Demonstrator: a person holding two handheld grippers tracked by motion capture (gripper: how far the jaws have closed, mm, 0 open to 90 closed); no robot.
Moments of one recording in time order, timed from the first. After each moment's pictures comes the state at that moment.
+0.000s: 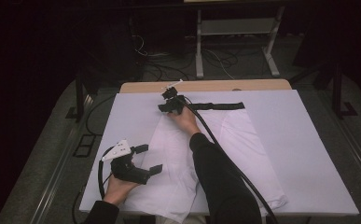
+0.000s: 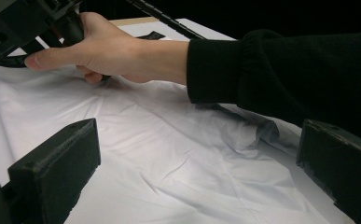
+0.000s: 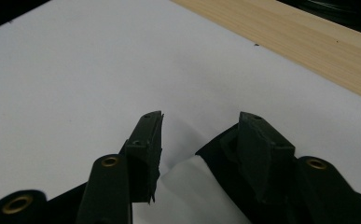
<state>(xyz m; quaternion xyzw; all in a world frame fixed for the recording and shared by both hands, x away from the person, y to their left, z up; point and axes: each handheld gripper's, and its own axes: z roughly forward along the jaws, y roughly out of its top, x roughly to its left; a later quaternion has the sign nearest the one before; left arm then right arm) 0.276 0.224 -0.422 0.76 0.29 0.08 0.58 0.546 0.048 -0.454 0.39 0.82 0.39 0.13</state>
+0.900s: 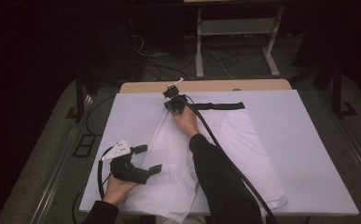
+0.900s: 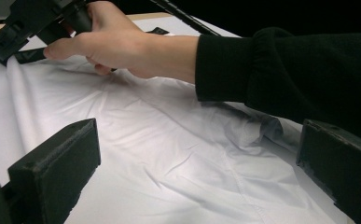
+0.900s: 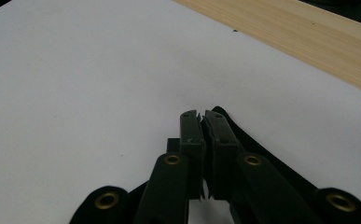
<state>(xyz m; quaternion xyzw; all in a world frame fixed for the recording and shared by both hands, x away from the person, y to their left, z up) 0.276 0.228 -0.423 0.76 0.31 0.09 0.57 0.544 0.043 -0.447 0.42 0.82 0.36 0.13</state>
